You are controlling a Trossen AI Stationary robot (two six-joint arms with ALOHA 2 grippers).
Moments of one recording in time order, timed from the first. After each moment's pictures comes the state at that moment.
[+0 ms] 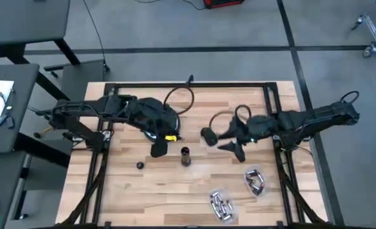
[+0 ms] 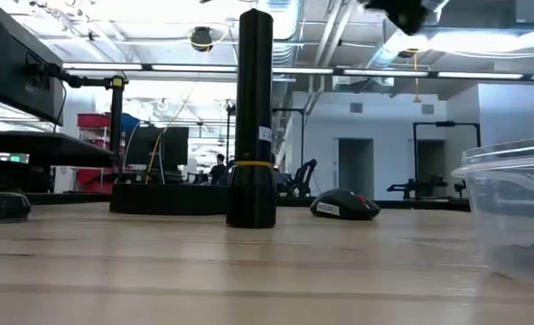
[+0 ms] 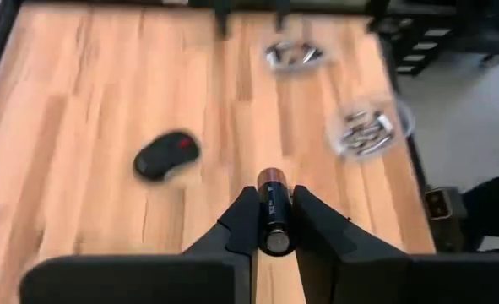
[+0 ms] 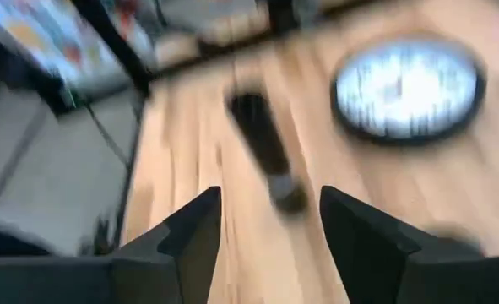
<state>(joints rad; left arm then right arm) -0.13 1.49 1.76 -0.93 -0.07 -0.14 0.26 1.09 0.98 -0.46 0.12 0.43</state>
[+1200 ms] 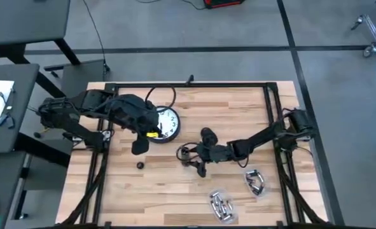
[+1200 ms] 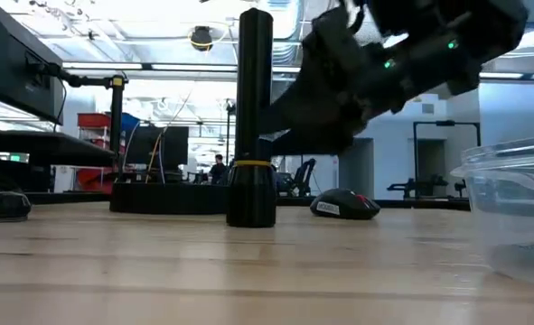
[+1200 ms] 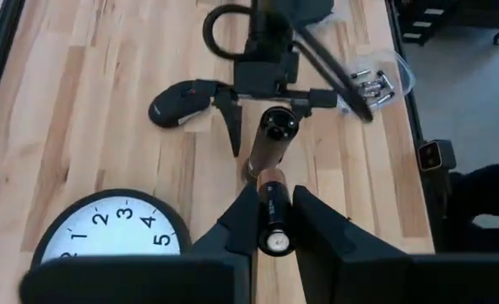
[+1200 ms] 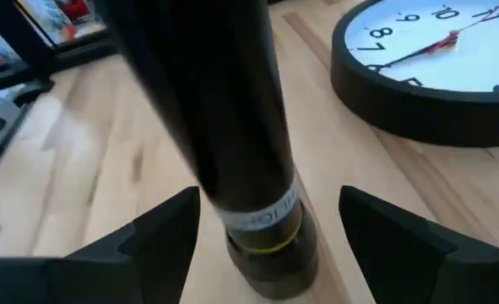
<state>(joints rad) -0.14 1.37 1.76 -1.09 -0.07 -0.14 0.25 1.84 0.83 0.58 0.29 0.38</state>
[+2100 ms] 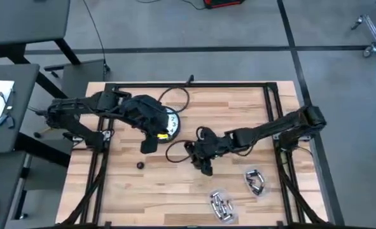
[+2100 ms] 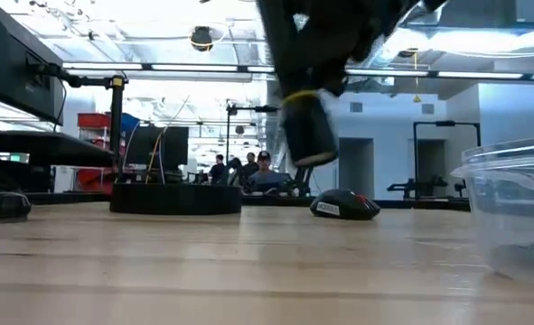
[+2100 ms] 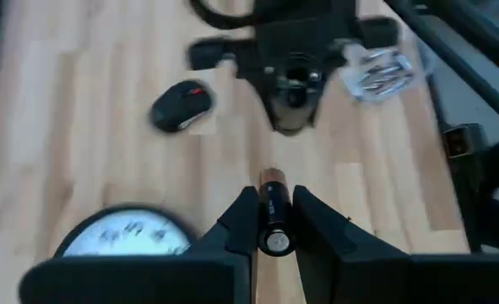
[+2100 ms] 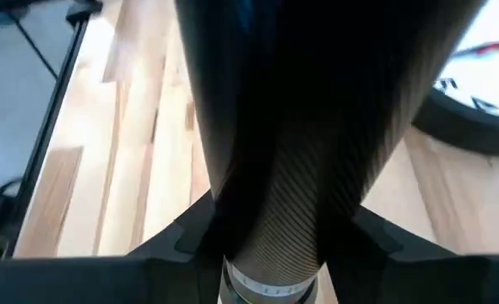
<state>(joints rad) -0.10 1.48 1.76 -1.02 -0.01 -0.02 0.21 1.62 1.14 -0.24 0.05 0.28</state>
